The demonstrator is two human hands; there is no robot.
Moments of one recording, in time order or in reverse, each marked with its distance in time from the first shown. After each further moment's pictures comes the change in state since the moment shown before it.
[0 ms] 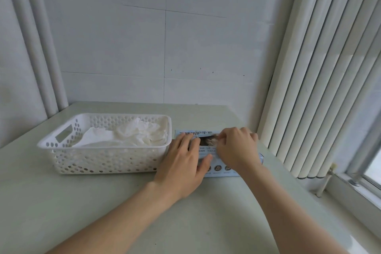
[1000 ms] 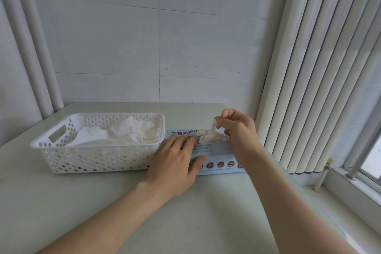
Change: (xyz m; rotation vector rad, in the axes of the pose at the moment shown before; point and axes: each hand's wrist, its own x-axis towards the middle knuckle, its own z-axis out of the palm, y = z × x) left_hand -0.004 -0.001 0.002 0.081 0.053 0.027; right_hand -0.010 -0.003 -0.048 1.328 -0.102 0.192
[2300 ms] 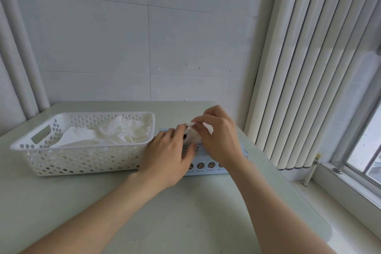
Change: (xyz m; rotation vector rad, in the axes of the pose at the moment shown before) left_hand 0.018 0.007 -0.008 -0.099 -0.017 -0.101; right_hand 0.020 0.045 0.003 -0.832 0.060 -0.650
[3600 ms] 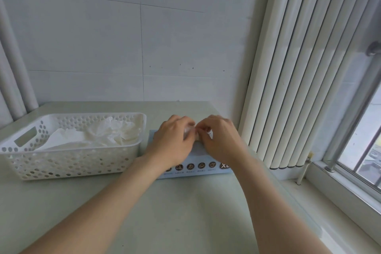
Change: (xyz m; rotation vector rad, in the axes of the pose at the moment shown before) left_hand 0.040 0.026 -0.009 -0.329 -0.094 -0.059; right_hand 0.002 0.010 -0.035 -0.163 -0.285 0.034
